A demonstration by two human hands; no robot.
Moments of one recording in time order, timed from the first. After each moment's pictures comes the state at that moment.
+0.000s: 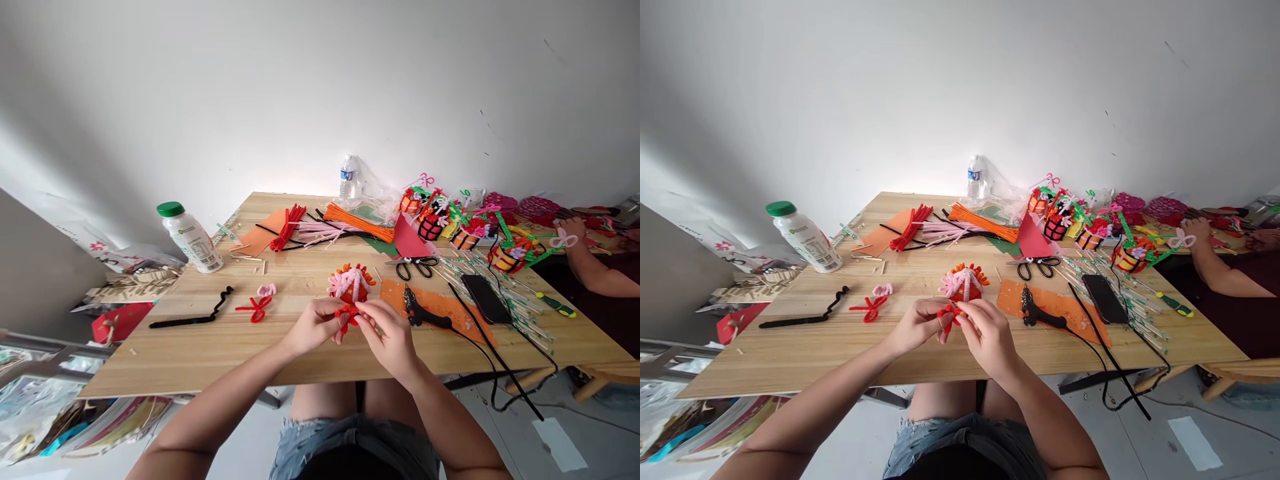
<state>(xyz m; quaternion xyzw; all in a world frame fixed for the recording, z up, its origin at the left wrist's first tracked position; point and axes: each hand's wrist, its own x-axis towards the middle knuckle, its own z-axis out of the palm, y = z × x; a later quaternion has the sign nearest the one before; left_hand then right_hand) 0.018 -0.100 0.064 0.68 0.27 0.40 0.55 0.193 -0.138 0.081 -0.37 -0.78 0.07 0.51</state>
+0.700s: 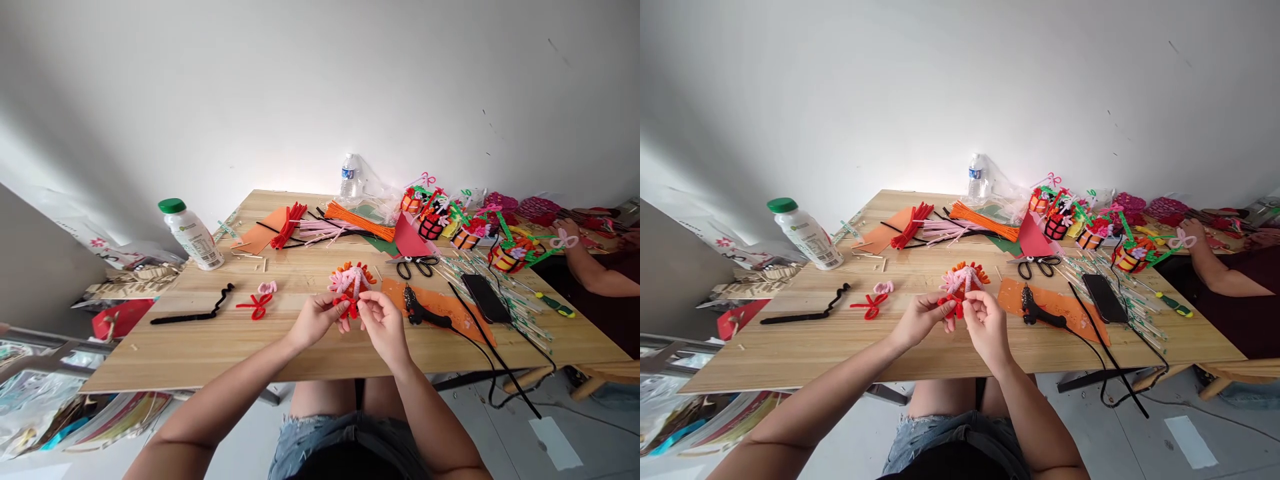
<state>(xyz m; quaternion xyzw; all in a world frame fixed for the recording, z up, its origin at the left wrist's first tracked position) 0.029 -0.094 0.056 0.55 0.33 0.44 0.63 0.179 -0.124 0.060 -0.48 -0.57 0.36 0.56</state>
